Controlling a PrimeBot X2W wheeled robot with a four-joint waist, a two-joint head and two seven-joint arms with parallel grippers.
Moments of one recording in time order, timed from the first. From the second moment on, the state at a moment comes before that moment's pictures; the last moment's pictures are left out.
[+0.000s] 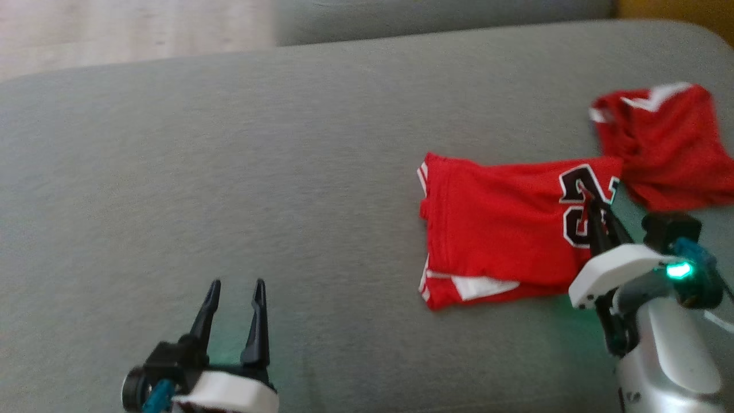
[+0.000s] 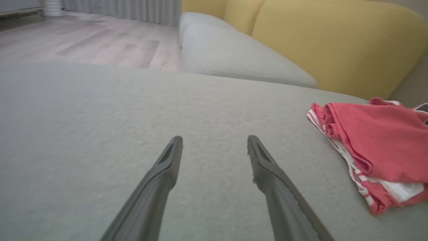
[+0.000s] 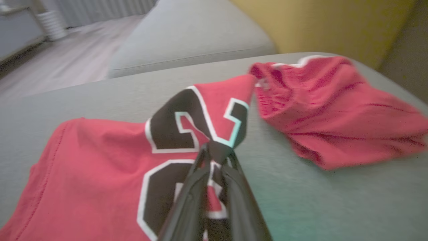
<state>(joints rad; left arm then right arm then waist) -0.02 0.26 -0.51 0.18 -0.55 0.18 -0.25 -0.30 -0.04 -0.12 0.56 0.07 0.13 -0.02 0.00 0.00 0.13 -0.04</state>
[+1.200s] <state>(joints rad) -0.10 0.27 -0.54 0.19 -0.52 0.18 -0.22 -0.62 -0.15 -0.07 0.51 -0.02 0.13 0.11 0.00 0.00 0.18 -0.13</state>
